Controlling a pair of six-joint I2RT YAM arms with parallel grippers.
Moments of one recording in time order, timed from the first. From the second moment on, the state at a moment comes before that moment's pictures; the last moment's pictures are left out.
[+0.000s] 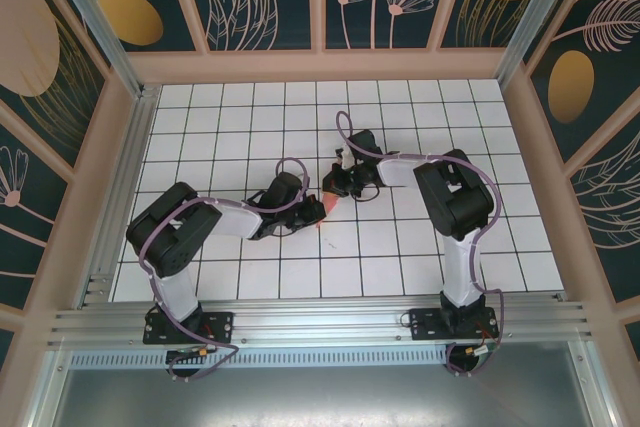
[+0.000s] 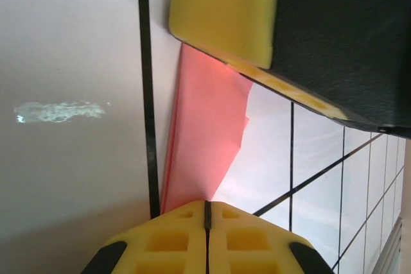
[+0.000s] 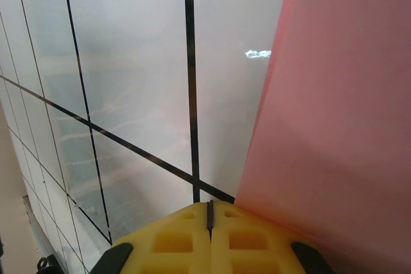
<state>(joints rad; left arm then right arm) -0.71 1.82 0.72 0.35 0.32 -0.99 0.52 2.04 1.17 -0.15 -0.59 0.67</state>
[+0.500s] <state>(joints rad) -0.71 1.82 0.73 0.33 0.33 -0.94 0.52 2.04 1.18 -0.15 -0.60 0.67</state>
